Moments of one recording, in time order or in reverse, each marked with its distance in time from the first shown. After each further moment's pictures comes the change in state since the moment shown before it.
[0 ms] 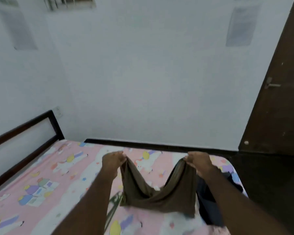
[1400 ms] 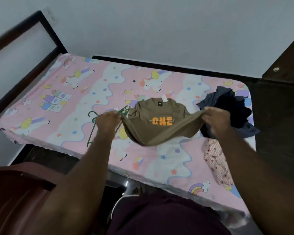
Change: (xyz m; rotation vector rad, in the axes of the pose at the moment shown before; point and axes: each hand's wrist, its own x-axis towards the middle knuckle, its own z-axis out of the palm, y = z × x) left_hand -0.073 -0.141 -0.055 0.087 0.358 -0.208; right_hand -0.012 0.141 -0.063 0.069 0.015 0.169
